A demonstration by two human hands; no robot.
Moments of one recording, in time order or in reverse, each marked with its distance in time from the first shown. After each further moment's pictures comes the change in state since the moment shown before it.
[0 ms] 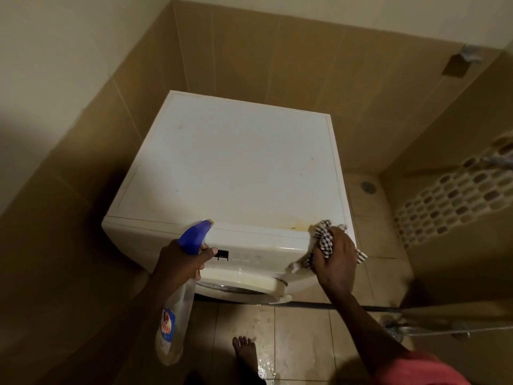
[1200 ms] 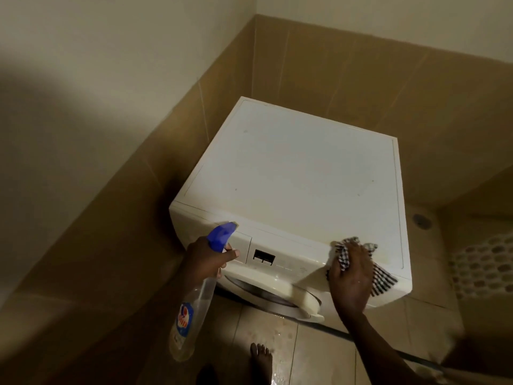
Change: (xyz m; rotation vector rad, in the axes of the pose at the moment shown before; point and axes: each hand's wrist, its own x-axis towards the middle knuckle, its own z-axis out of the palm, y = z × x) left_hand 0.001 -0.035 -0.049 -0.038 0.055 -0.076; right_hand -0.008 -0.060 0.041 0.082 0.008 -0.098
